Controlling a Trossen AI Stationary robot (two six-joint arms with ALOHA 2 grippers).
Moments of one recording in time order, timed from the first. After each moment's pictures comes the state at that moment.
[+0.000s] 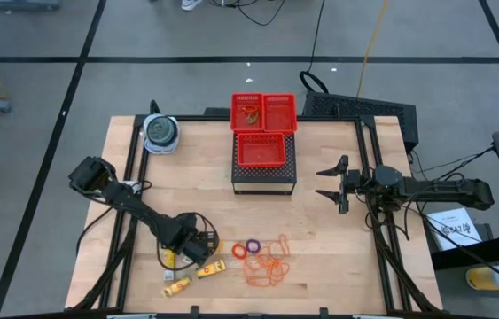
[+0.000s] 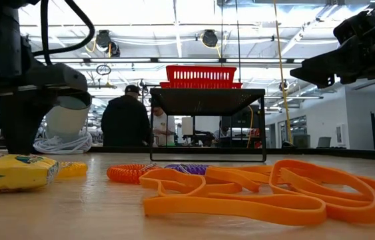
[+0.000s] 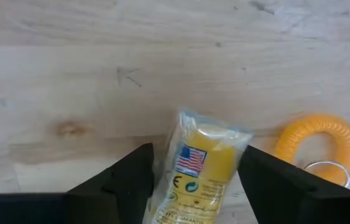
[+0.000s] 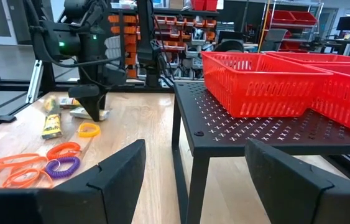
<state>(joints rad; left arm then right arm) -0.55 1.71 0.95 -0.73 -0.10 -2.09 -0.07 0.23 0.01 0.19 0.00 -0.04</state>
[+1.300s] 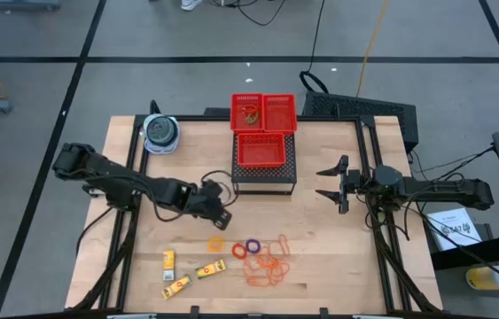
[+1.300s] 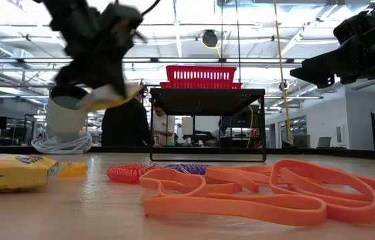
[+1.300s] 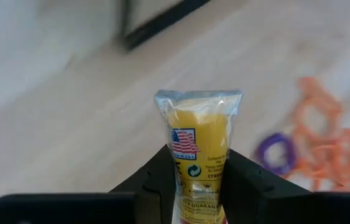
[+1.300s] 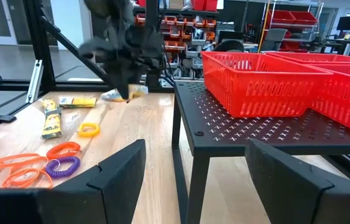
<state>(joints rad) -0.24 1.48 0.95 -0.47 -0.23 -1.07 -0.07 0.23 0.01 0.19 0.00 -0.04</state>
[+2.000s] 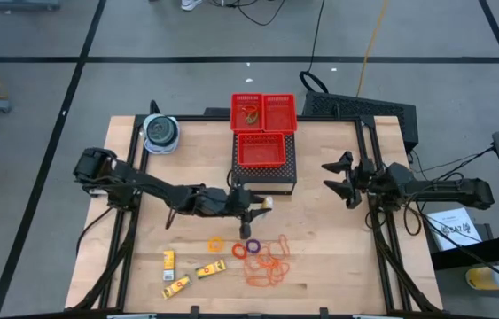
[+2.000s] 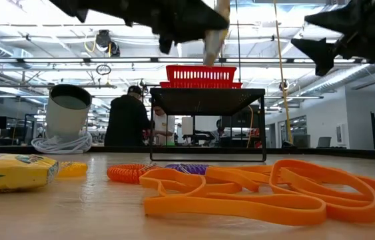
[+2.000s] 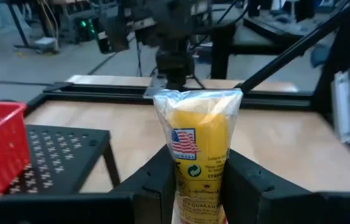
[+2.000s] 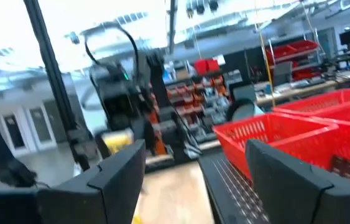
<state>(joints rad) -0.21 1.69 0.95 0.56 -0.28 -0.04 -0.07 0.23 0.01 0.50 0.00 0.28</state>
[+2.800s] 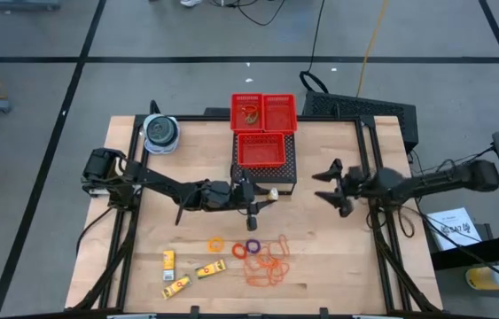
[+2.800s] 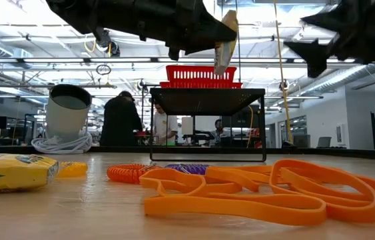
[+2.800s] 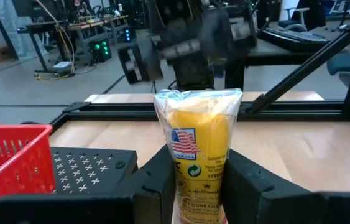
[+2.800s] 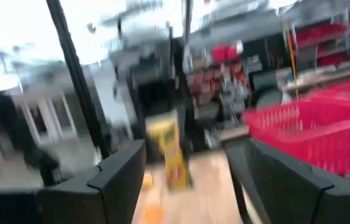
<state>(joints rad) -0.15 1.76 0.95 0.71 -0.26 0.05 0.07 0.61 0.02 0.78 0.05 0.24</state>
